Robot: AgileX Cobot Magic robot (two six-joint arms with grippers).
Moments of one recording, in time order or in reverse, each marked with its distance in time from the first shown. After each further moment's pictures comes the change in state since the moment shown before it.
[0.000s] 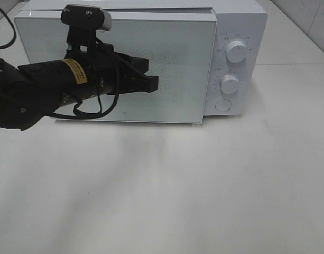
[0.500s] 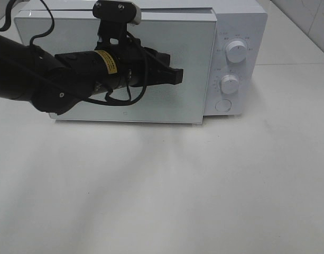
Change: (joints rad) left arm -0.039 0.103 -0.175 -0.007 0.089 0.000; right arm 0.000 0.000 0.000 0.000 0.000 0.000
